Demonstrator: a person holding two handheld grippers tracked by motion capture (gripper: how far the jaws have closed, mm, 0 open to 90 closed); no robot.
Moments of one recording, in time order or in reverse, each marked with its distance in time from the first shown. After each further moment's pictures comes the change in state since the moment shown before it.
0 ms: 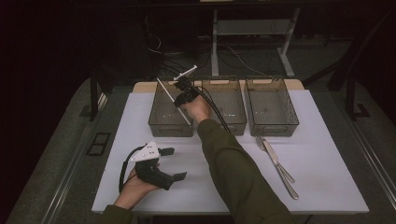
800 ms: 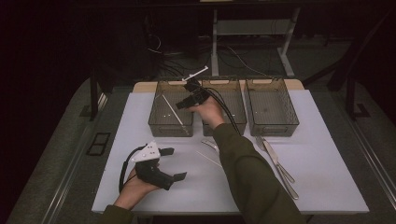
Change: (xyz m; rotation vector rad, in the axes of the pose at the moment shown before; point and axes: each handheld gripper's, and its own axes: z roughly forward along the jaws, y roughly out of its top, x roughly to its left) left arm 0.000 0.000 0.001 0.015 0.012 0.002; right arm -0.007 -0.025 -0.043 -0.106 0.067 -0.134
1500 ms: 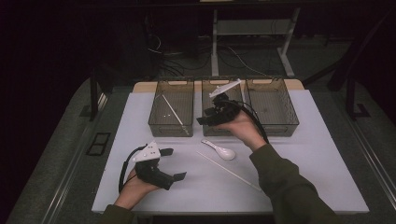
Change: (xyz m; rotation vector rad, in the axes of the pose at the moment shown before) left arm 0.001 -0.002 0.001 0.025 0.021 -0.001; right arm 0.011 -0.076 -0.096 -0.064 0.069 -0.144
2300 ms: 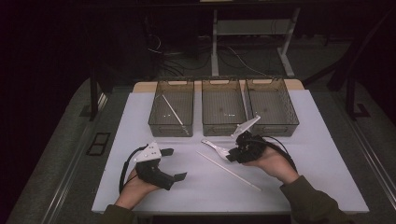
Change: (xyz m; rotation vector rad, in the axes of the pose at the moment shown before) left arm -0.001 0.000 0.001 0.004 0.005 0.003; right arm 0.029 -0.104 -0.036 0.286 -0.016 -0.025
